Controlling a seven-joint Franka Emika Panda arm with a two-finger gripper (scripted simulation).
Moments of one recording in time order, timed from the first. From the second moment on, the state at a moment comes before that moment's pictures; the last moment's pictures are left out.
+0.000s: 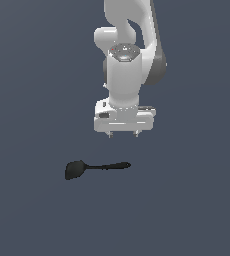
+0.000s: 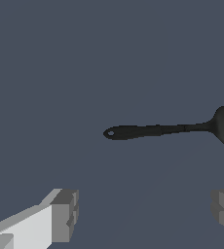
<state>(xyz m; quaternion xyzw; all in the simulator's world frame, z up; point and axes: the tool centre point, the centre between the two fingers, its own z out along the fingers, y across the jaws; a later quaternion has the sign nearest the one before) 0.015 0.031 0.204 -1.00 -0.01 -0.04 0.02</state>
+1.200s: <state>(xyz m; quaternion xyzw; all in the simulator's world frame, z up) 0.032 0.004 0.170 -0.98 0.18 -0.02 0.02</state>
